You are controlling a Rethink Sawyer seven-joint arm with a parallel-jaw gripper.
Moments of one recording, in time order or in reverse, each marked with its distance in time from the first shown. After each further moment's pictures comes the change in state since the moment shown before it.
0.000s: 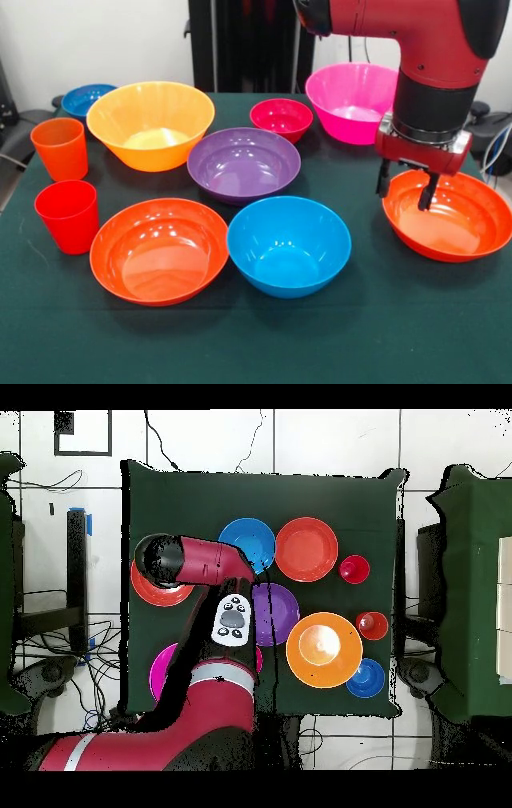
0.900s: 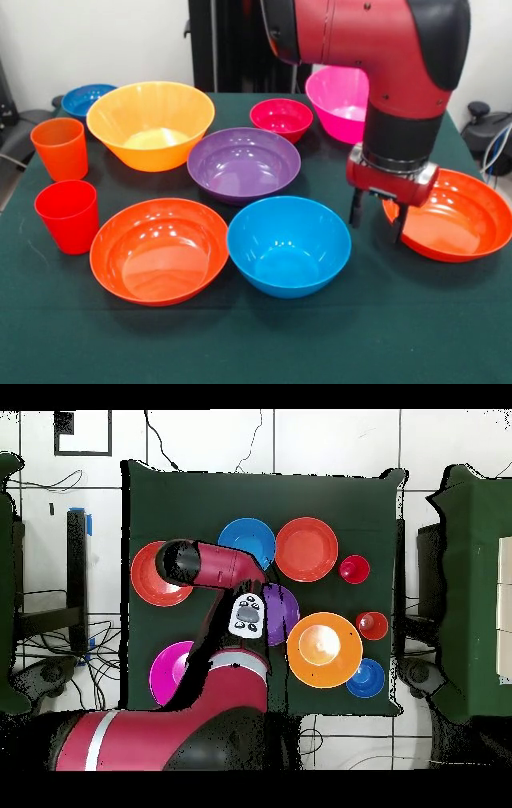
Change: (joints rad) arm -0.037 0.068 0.001 0.003 0.000 -0.163 0.000
